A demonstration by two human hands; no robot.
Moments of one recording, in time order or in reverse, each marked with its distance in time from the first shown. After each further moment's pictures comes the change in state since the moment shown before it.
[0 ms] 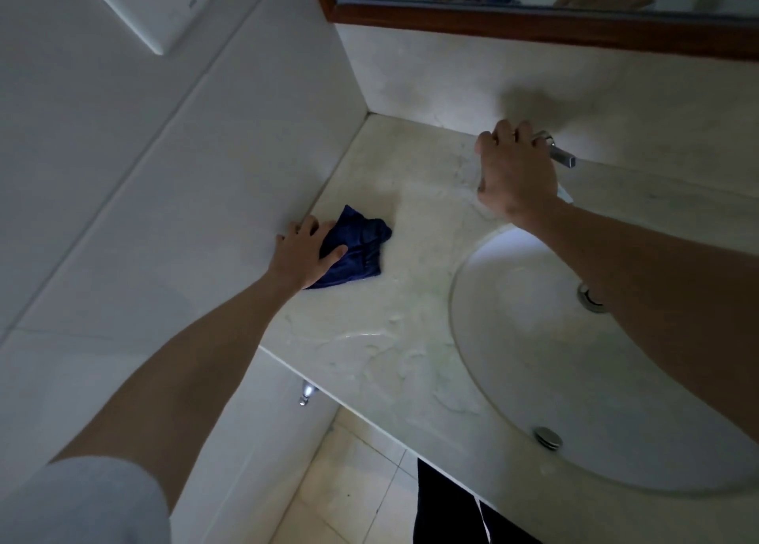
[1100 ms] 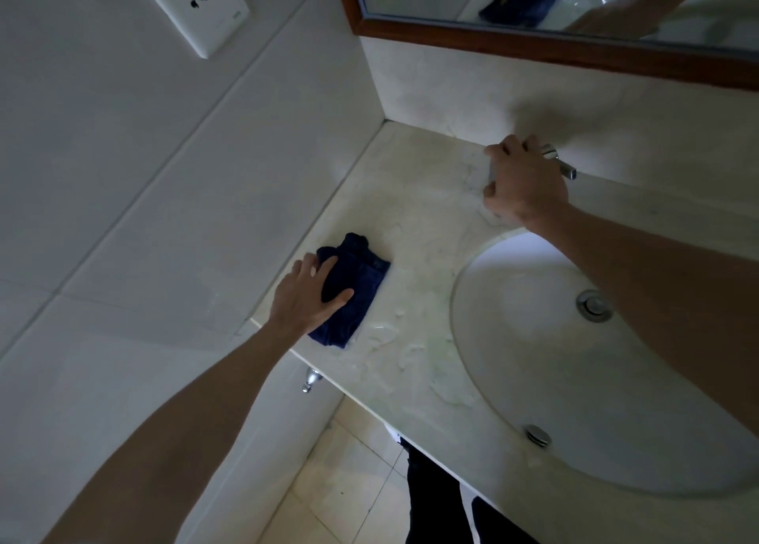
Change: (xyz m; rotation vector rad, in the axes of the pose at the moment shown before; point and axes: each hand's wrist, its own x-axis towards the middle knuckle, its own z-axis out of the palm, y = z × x) left_hand -0.095 0.022 0.003 -0.114 0.035 -0.092; right_hand -0.004 0.011 -0.009 0.105 -0.065 -0.054
